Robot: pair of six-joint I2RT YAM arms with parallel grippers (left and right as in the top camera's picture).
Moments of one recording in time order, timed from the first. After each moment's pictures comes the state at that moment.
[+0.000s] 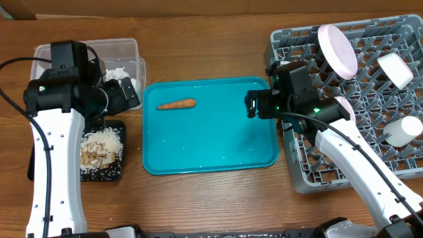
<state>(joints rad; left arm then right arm) 0.11 1.48 1.52 -1.24 0.14 -0.29 0.39 1.46 1.15 -0.62 -0.11 0.30</state>
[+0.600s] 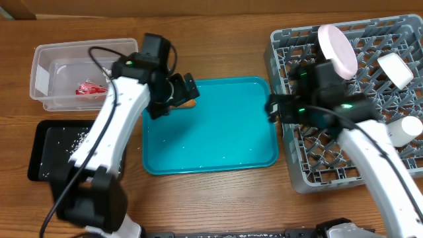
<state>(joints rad) -0.24 1.78 1.52 -1.05 0.23 -0.71 0.23 1.37 1.26 -0.96 -0.16 0.27</state>
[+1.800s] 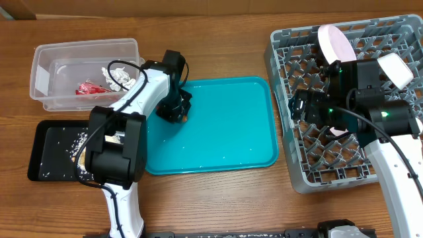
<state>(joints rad) -0.23 2.12 1.52 -1.01 0.12 -1.25 0.11 1.29 1.31 -1.09 -0.16 0.27</state>
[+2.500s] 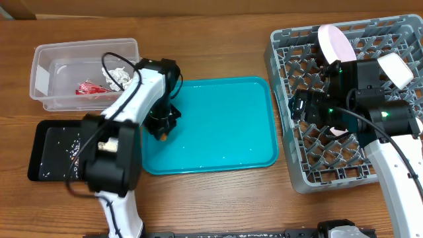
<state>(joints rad) -0.23 2.01 1.51 -1.35 -0.10 -0.96 0.11 1.29 1.31 -1.09 -0.16 0.27</state>
